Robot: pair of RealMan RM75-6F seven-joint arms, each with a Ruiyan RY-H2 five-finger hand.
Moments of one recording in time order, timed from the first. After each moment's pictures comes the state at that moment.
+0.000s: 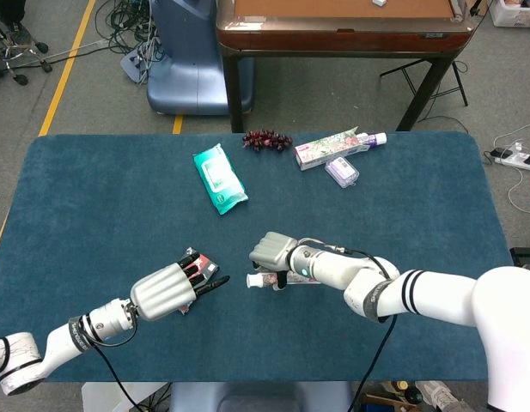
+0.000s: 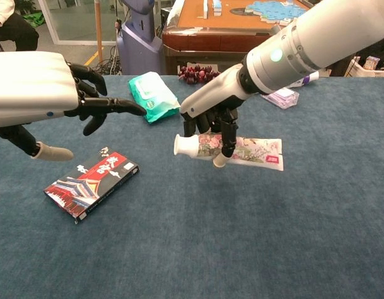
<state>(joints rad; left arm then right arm) -0.72 -1.17 -0.04 -1.58 2.01 1.05 0.27 1.41 -1.29 0.05 -1.50 -1.06 0.17 -0.08</state>
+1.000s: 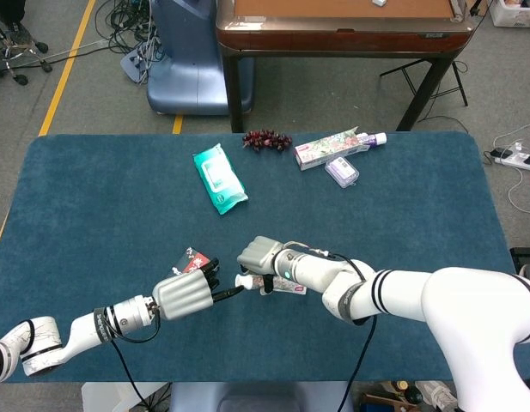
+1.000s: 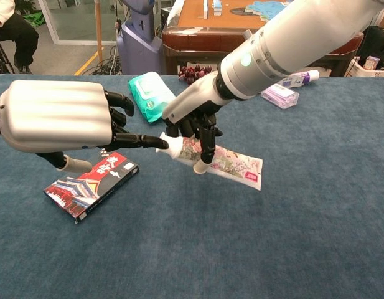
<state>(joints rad) -0.83 -1.24 0.01 -1.52 2.00 0.95 0.39 1.59 -1.35 -0.10 -1.50 -0.90 0.25 -0.02</state>
